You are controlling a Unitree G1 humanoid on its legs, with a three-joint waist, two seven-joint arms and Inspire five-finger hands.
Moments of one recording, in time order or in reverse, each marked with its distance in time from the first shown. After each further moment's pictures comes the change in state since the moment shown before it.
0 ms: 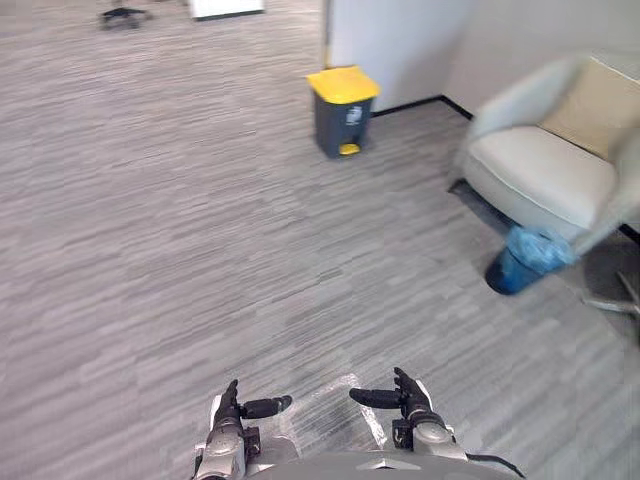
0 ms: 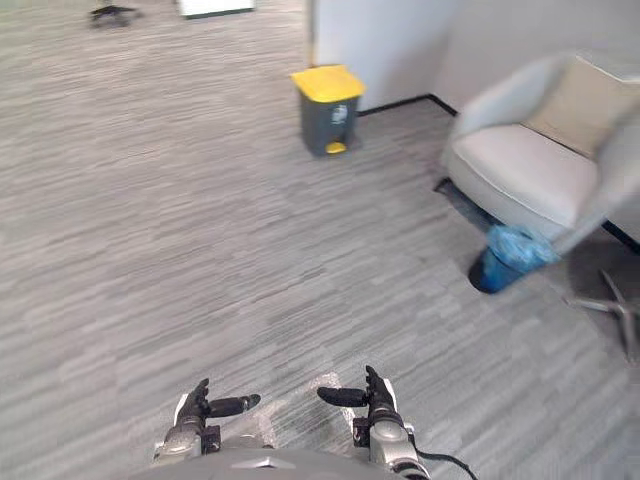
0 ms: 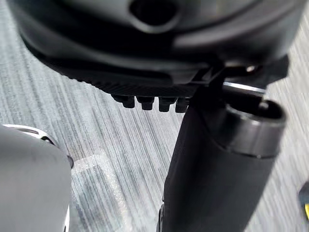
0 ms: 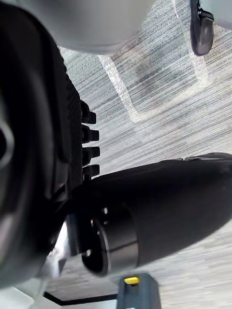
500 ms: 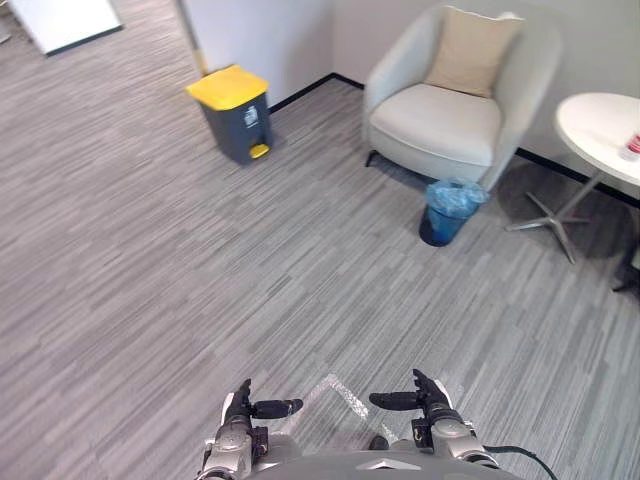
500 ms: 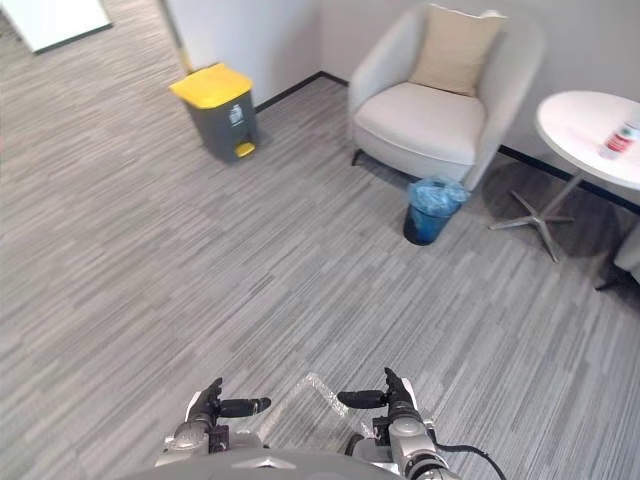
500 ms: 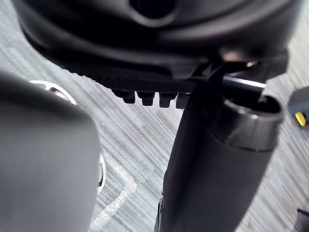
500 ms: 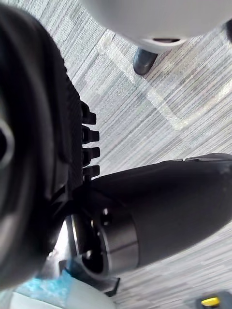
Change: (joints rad) left arm -0.029 -0.022 -0.019 0.006 -0.010 0.012 -0.027; right arm -0.028 -0.116 -0.012 0.045 -0.009 0.001 -0.010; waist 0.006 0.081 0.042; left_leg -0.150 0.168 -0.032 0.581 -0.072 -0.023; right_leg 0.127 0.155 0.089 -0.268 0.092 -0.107
